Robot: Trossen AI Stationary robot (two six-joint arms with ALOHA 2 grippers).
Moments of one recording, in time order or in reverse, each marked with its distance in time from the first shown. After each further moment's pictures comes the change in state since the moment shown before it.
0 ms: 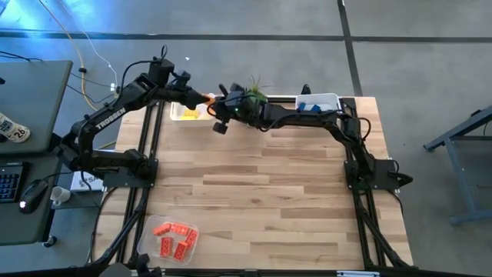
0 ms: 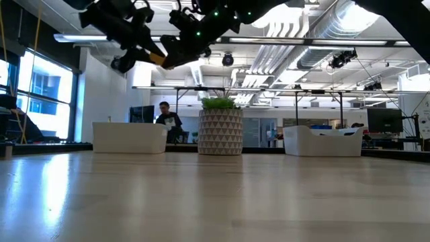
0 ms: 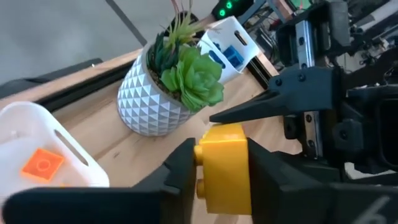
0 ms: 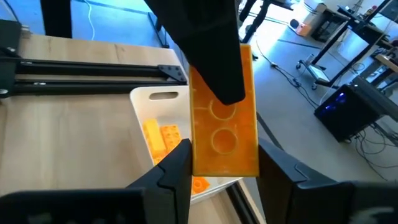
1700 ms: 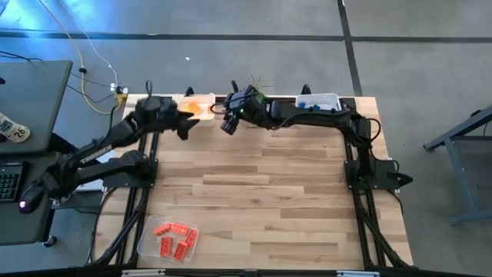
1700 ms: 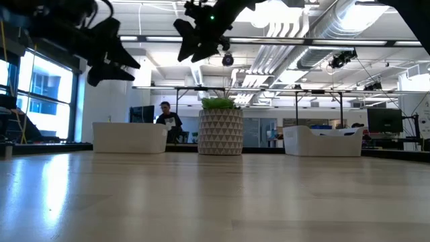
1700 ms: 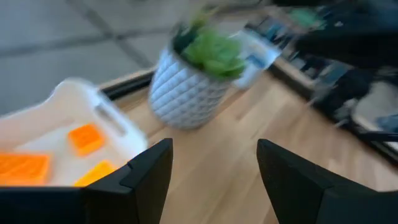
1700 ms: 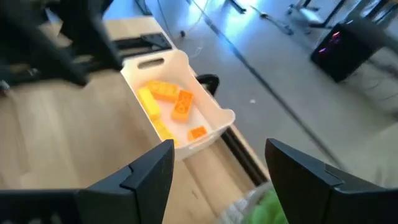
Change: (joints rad) left arm -0.162 -0.479 -0.549 0.305 -0.308 0.011; right arm 0.029 -0.108 0.000 -0.296 0.107 0.240
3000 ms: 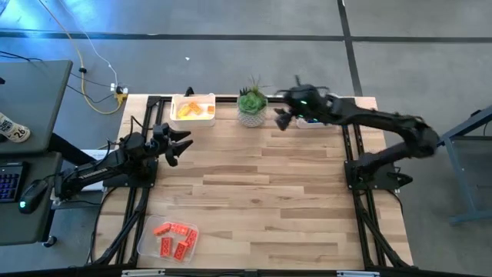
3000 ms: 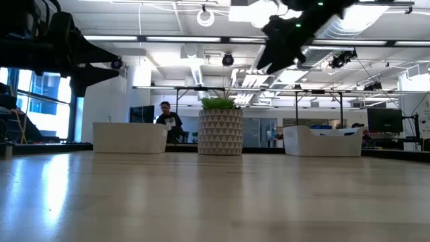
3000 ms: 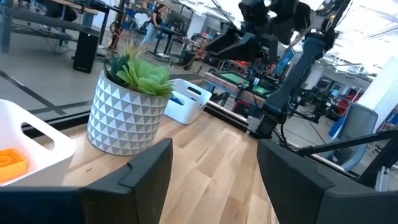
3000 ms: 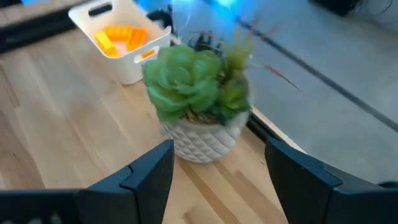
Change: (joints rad) left arm -0.388 -0.694 -0.464 0.199 -0.247 -0.075; right arm -0.218 -0.670 -0.778 0.058 -0.209 0.144
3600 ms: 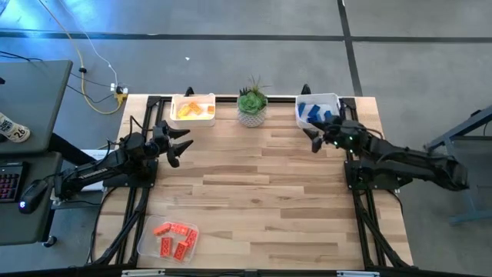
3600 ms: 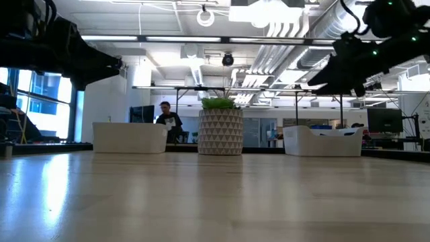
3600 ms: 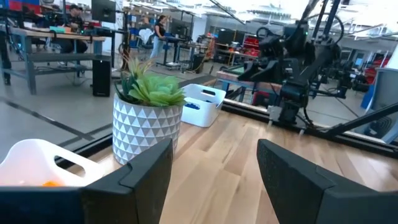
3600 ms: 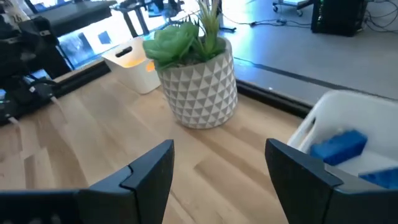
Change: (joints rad) left arm 0.003 0.001 0.000 0.000 -0.026 0.229; right arm -0.007 -0.767 -0.824 0.376 -0.038 0.168
